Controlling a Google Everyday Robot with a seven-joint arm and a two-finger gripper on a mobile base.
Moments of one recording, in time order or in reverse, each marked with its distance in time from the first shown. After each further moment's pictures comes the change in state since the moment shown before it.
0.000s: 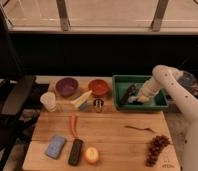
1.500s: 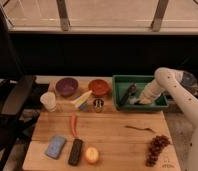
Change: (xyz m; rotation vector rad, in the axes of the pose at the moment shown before) arm 0.015 0.013 -0.004 0.003 0.017 0.033
